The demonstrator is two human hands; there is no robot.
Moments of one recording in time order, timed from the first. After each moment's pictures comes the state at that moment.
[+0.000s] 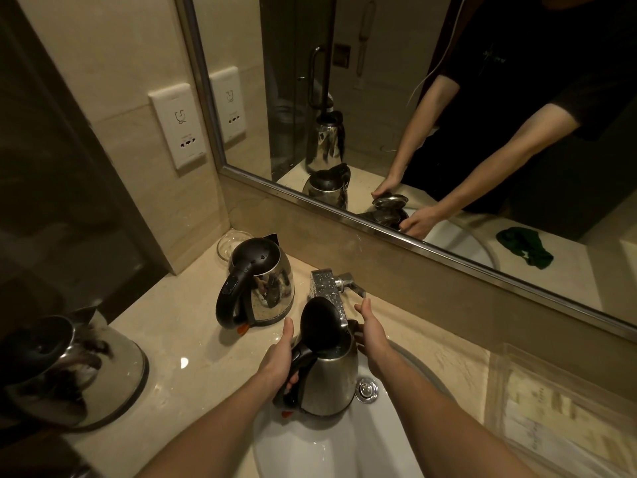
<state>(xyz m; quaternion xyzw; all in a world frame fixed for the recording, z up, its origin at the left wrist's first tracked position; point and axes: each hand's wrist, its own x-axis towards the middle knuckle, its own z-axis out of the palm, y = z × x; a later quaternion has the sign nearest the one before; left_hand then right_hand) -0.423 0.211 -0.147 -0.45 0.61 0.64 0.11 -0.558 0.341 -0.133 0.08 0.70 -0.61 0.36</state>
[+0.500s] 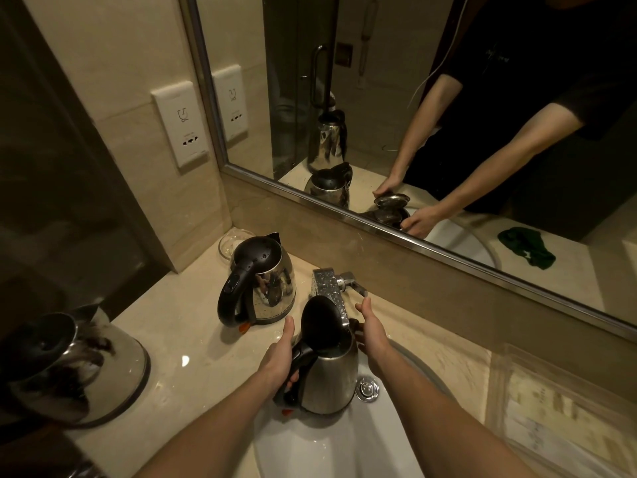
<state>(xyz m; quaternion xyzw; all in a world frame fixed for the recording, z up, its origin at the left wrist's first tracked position) -0.422 0.209 -0.151 -0.44 0.61 0.64 0.11 -0.557 0.339 -0.134 0.09 0.70 -0.60 0.36</state>
